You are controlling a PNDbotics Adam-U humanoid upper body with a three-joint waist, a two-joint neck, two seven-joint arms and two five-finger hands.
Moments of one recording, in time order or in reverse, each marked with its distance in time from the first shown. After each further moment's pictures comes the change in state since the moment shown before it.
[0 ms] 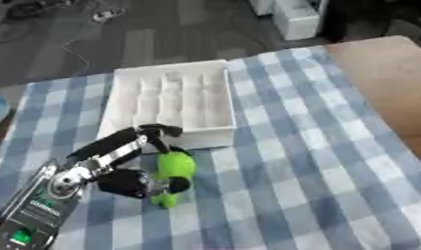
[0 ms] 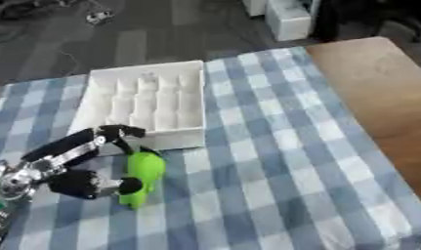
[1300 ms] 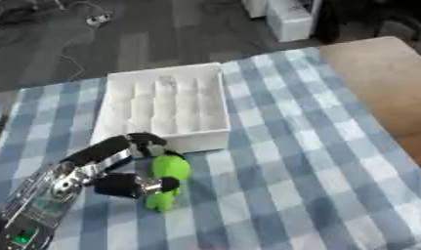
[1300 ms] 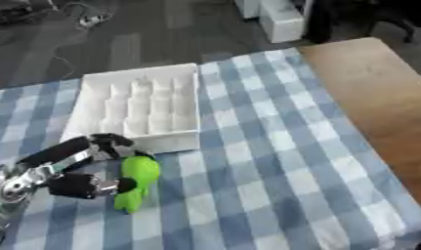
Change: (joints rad) left arm -0.023 -0.006 0.006 0.115 -0.134 -0.007 -0.035; right arm -0.008 0.000 -0.009 0.000 -0.018 0.000 0.009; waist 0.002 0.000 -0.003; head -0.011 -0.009
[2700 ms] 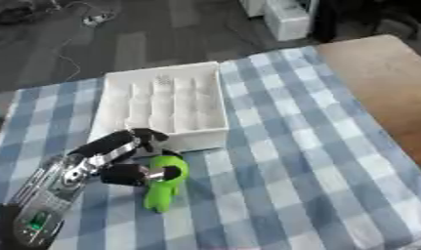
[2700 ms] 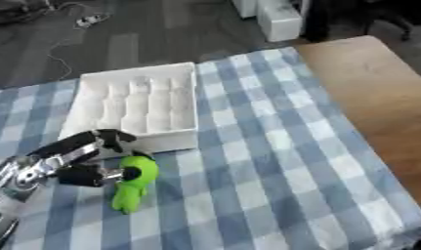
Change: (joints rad) left arm -0.075 -0.039 0.007 0.114 -0.010 -0.023 0.009; right arm -0.009 -0.009 -0.006 0.000 -0.009 0.000 -0.001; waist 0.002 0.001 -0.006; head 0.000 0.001
